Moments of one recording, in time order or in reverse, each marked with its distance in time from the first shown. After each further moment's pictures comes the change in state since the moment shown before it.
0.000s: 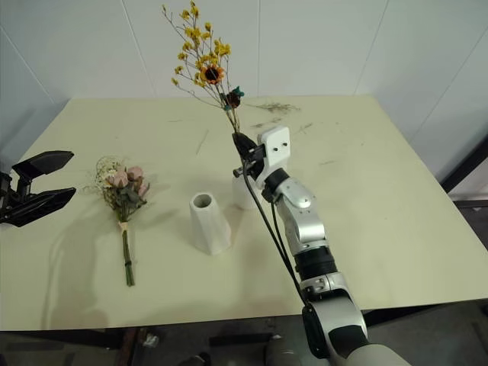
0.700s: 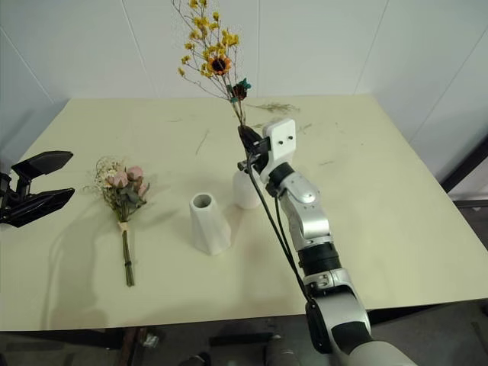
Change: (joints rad) left arm -0.006 0.000 0.001 0.008 0.000 0.001 -0.015; right arm -0.038 -0.018 -0.004 0.004 0.014 0.004 -0.025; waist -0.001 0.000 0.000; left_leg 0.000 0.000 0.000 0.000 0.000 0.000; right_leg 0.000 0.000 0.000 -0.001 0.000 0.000
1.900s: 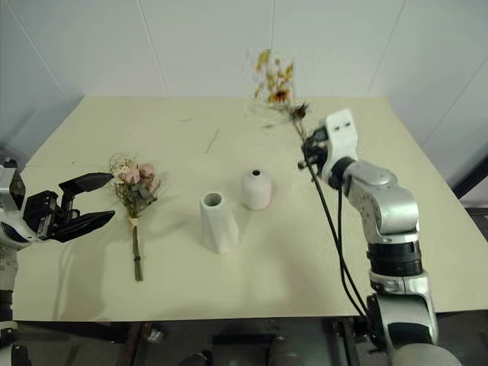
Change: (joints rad) left arm 0.014 -0.125 -0.126 0.001 0.055 -0.133 -0.034; right arm 0.021 -0.370 -0.119 -0.378 0.055 0.742 -0.089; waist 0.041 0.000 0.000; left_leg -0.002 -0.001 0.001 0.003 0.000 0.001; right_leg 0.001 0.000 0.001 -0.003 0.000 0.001
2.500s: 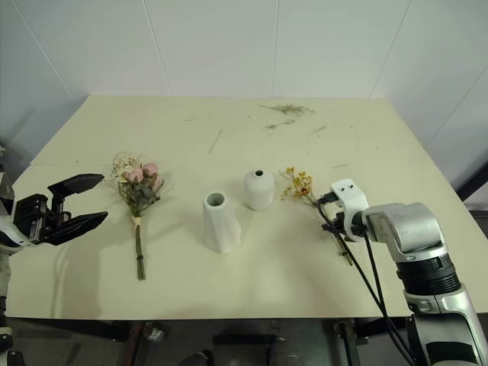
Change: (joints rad) left arm 0.041 0.000 0.046 -0.010 0.000 -0.038 0.015; right arm 0.161 -0.288 0.192 -0.107 0.045 0.726 0.154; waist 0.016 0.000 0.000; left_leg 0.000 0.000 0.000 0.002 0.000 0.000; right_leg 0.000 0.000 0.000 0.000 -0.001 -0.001
